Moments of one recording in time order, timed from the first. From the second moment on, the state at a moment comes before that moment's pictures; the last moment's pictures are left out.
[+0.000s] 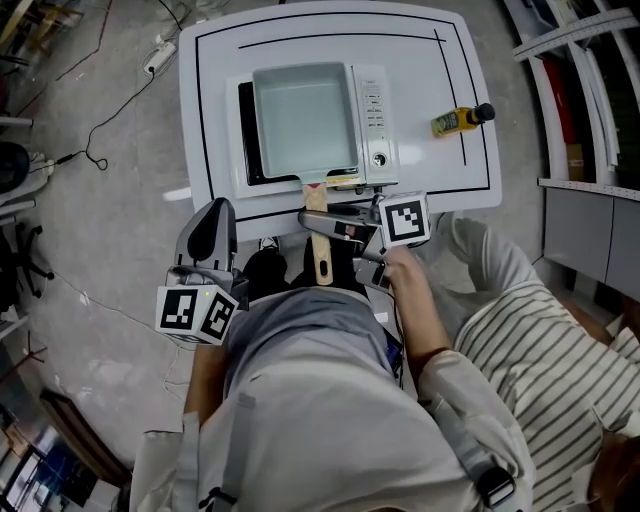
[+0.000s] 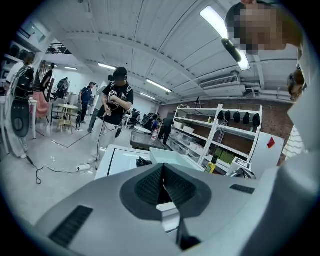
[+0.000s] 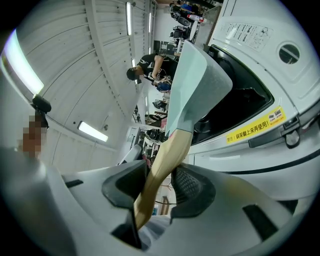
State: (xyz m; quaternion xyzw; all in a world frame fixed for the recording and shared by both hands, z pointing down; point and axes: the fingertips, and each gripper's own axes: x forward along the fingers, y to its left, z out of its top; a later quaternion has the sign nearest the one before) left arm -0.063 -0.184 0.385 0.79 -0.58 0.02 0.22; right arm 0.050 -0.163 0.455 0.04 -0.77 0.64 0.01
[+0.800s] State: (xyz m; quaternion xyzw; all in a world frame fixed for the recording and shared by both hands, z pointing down) left arm -0.070 -0.187 0.389 0.79 -0.57 0.03 0.22; right arm 0.045 -0.168 0.475 0.06 -0.77 0.64 0.02
